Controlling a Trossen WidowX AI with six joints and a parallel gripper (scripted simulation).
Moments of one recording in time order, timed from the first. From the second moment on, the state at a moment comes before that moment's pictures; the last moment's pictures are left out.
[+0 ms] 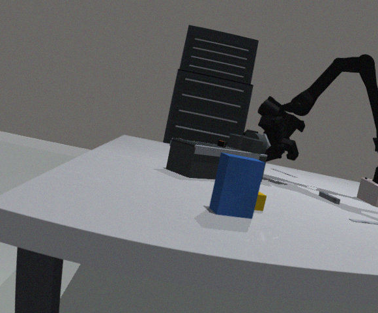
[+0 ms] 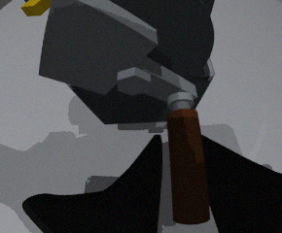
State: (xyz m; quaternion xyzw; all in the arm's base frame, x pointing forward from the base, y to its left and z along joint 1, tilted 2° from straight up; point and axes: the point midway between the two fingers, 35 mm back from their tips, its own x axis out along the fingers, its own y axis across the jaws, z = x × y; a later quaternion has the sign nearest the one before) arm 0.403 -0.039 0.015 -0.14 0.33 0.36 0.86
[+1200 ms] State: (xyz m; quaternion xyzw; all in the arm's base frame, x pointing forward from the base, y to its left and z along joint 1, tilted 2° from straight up) arm 0.402 -0.045 0.130 -0.13 0.34 0.36 0.86
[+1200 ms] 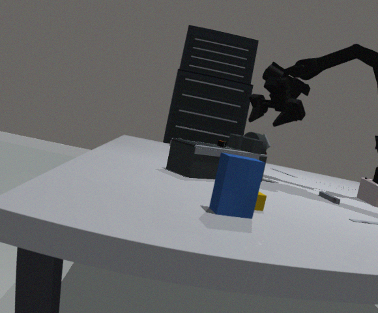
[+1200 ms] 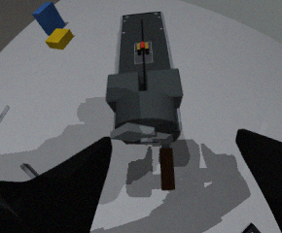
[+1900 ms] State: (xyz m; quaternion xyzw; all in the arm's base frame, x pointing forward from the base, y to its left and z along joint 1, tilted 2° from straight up) arm 0.438 0.019 0.160 -0.12 0.41 0.22 0.88
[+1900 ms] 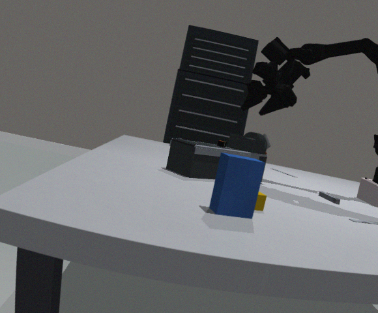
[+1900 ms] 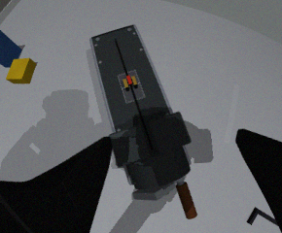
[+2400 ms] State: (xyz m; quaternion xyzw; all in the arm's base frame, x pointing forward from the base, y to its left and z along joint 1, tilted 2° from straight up) arm 0.460 0.072 0.166 -0.07 0.37 0.11 0.92
